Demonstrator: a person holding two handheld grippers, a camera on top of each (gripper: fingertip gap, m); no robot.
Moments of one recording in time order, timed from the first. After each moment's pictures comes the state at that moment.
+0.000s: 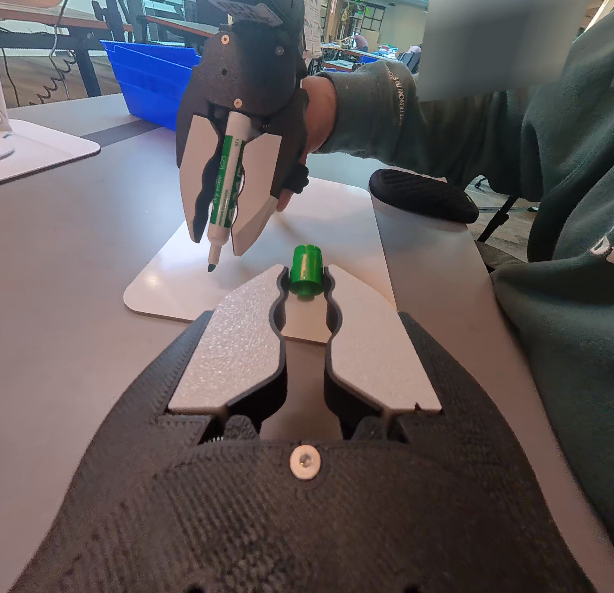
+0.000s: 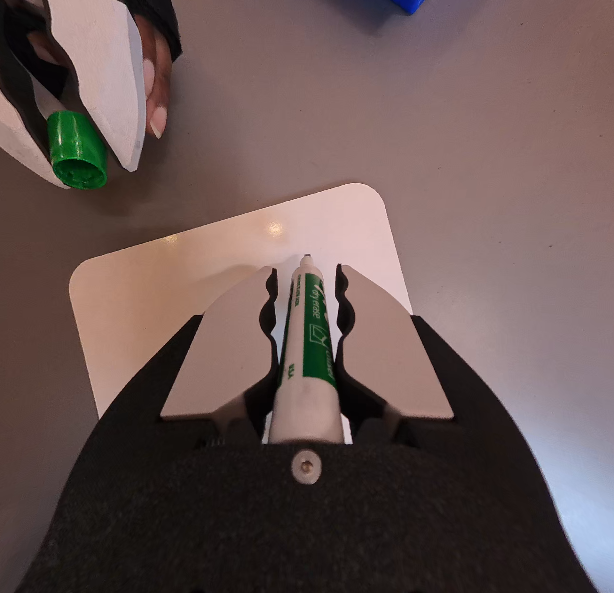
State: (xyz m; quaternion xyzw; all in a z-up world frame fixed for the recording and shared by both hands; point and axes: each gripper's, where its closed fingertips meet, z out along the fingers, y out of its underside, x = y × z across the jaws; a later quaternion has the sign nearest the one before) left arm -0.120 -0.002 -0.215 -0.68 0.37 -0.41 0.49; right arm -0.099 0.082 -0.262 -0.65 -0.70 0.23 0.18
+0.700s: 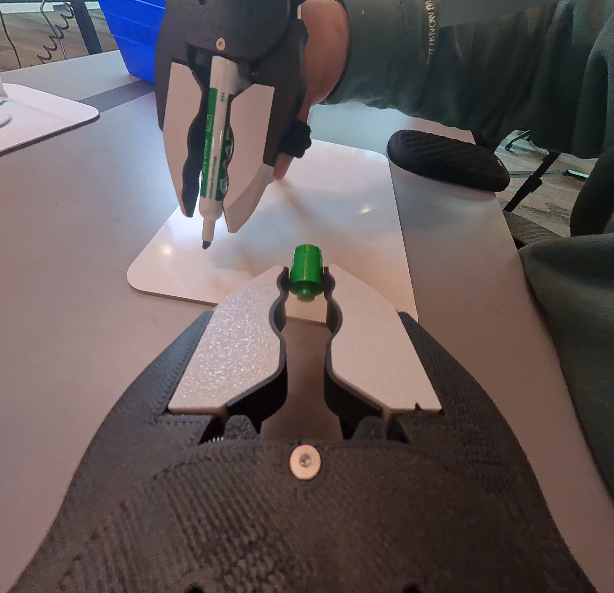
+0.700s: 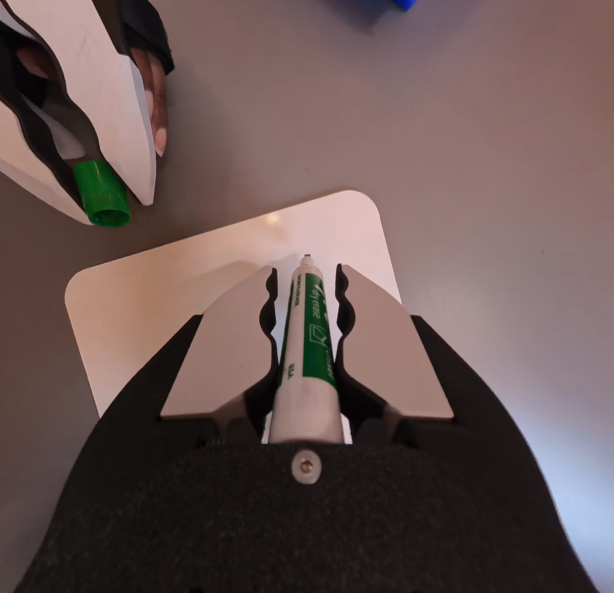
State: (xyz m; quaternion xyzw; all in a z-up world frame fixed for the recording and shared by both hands) left arm -0.119 -0.001 -0.233 -0.71 0.39 -0.36 0.47; right arm -0.106 0.086 -0.261 -0.66 -0.70 0.21 0.17
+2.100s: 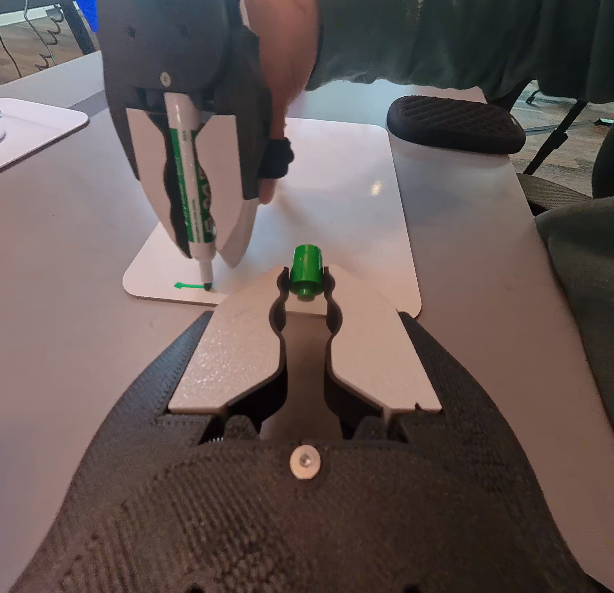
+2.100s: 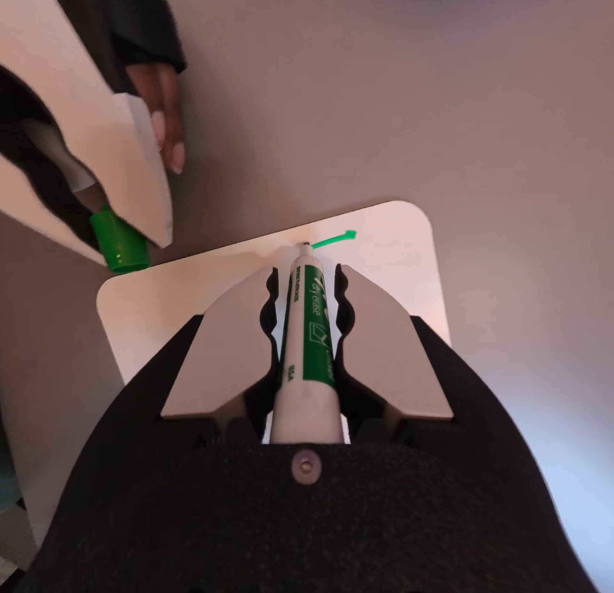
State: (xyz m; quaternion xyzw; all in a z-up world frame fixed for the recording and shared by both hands) left arm -0.114 -0.008 -0.240 -0.70 0.43 -0.32 0.47; right arm -0.119 0.063 -0.277 -0.67 -0.71 0.20 0.10
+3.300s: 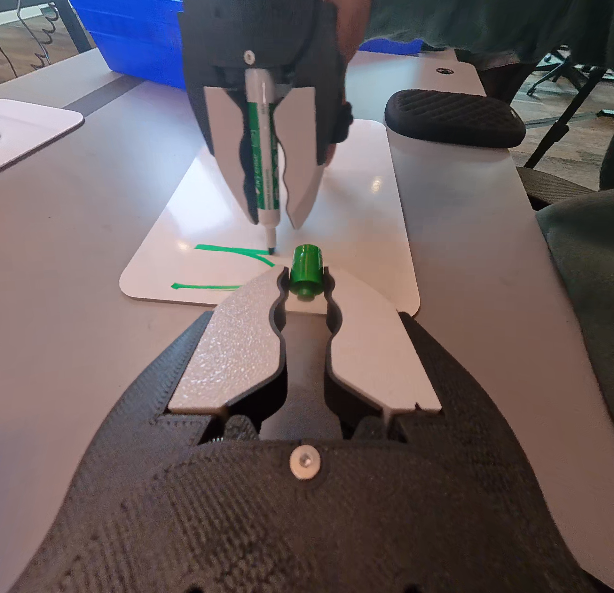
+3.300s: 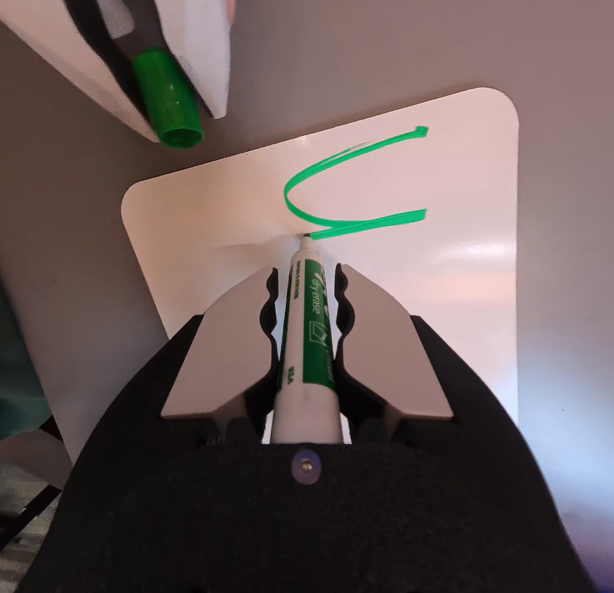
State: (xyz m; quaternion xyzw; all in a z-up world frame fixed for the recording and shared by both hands) left arm -0.112 -0.010 -0.241 -0.70 0.44 -0.32 0.46; right arm -0.063 0.038 -0.278 -0.66 -0.73 0.15 0.05
